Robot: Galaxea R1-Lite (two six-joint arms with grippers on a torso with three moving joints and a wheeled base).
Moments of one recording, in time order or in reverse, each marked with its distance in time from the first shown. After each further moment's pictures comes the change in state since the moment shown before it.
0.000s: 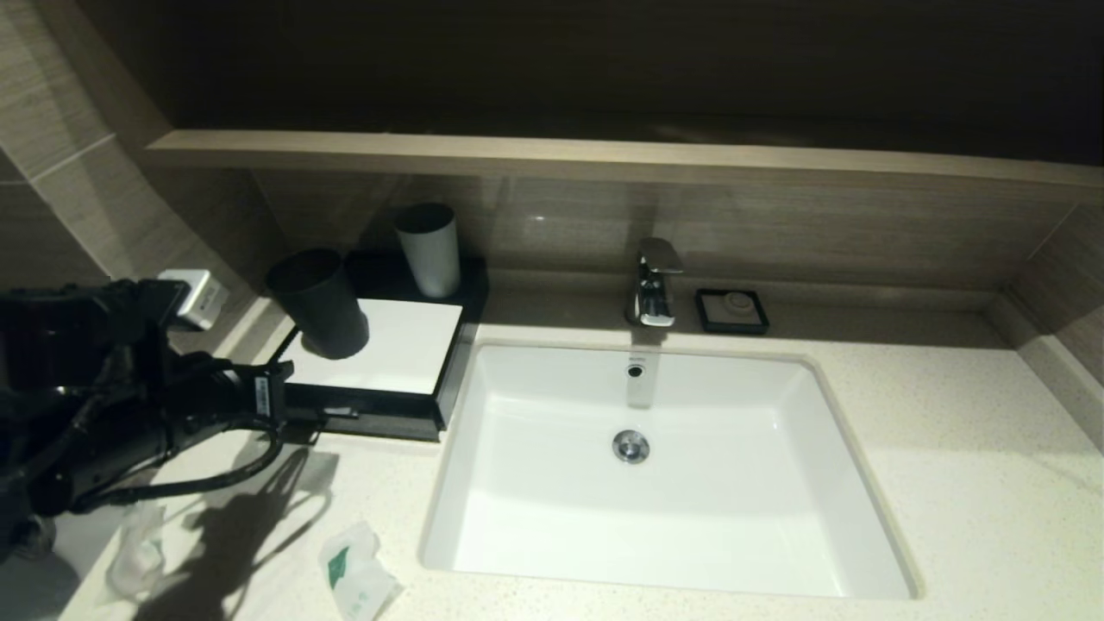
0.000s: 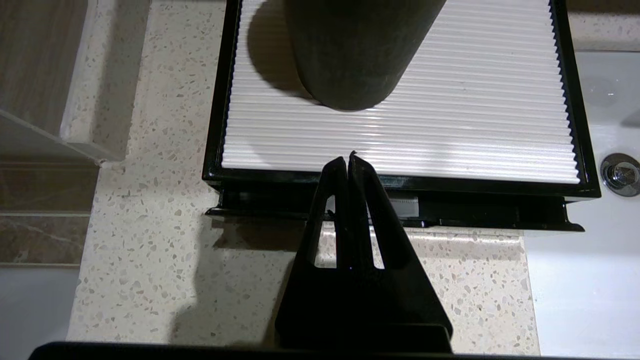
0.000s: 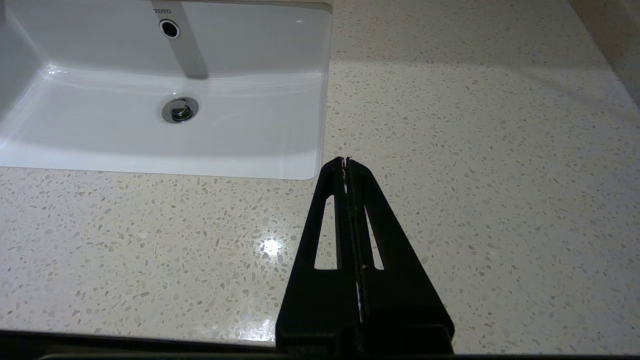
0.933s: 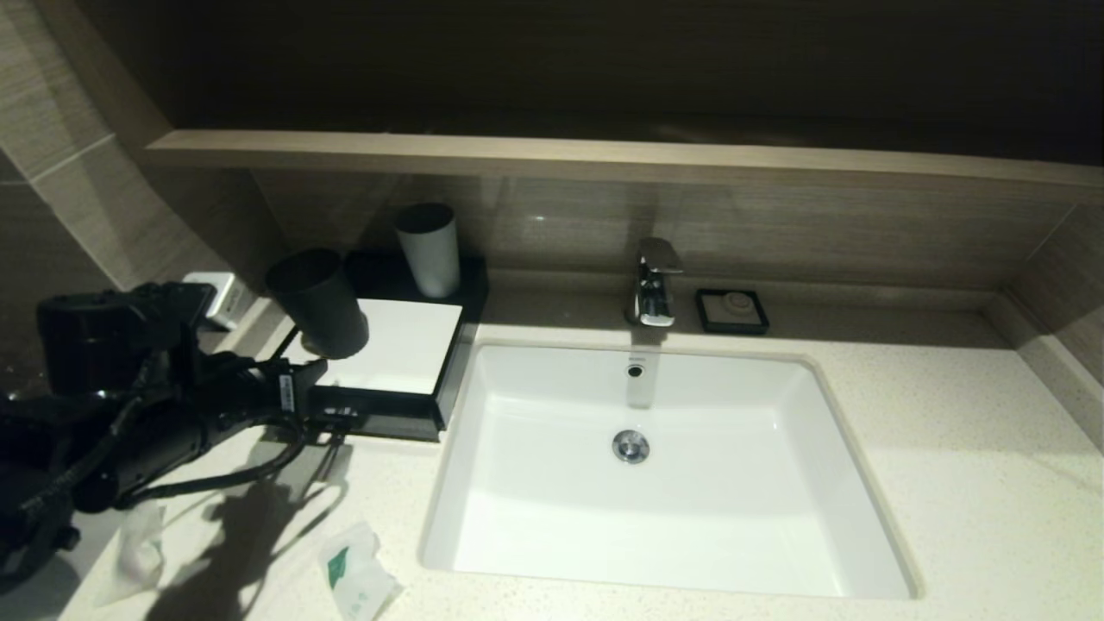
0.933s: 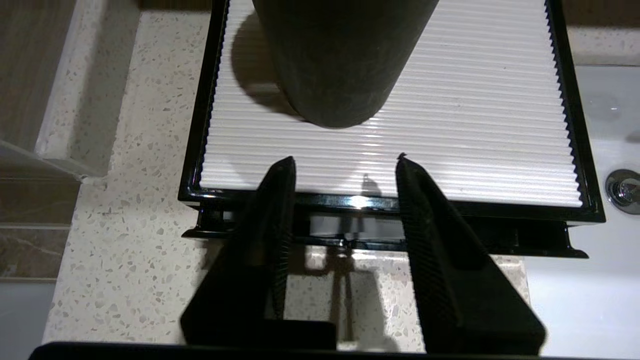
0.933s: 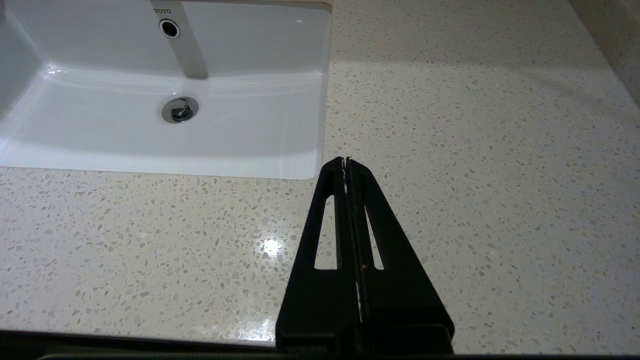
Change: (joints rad) left arm -0.048 0.059 0.015 -0.107 0.057 -0.014; right arm 0.000 0.000 0.000 0.000 0.000 0.000
